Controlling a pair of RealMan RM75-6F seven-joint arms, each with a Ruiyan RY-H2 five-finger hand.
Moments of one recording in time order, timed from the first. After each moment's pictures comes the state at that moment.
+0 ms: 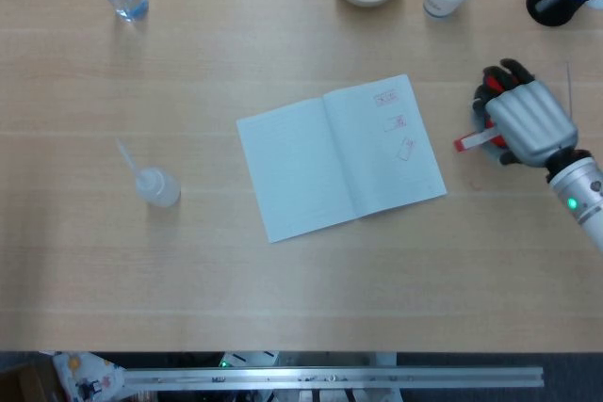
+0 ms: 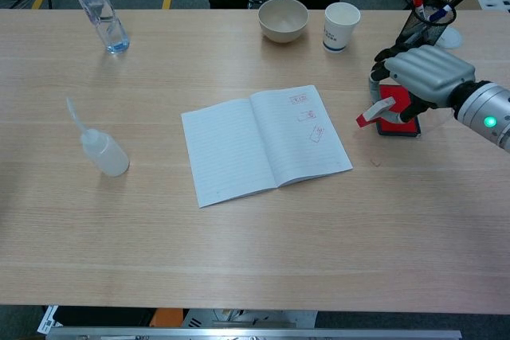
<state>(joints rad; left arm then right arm) -0.03 -1.05 0.01 -1.69 1.53 1.49 0.04 0.59 -1.41 0.08 -1.45 -1.32 0.91 -0.32</state>
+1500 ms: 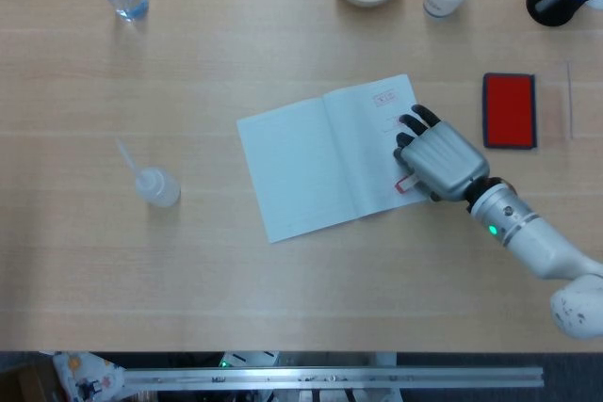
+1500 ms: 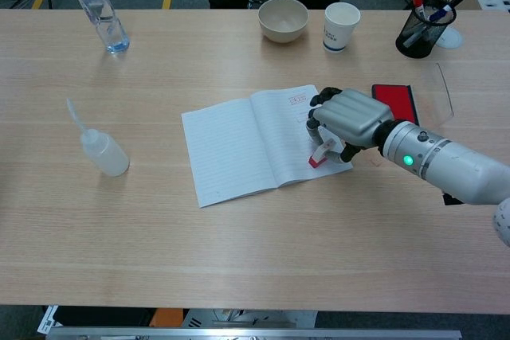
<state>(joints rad) -0.02 -1.05 0.02 -1.65 1.53 1.50 -0.01 0.69 -1.61 0.02 -1.41 -1.24 0.83 -0.55</state>
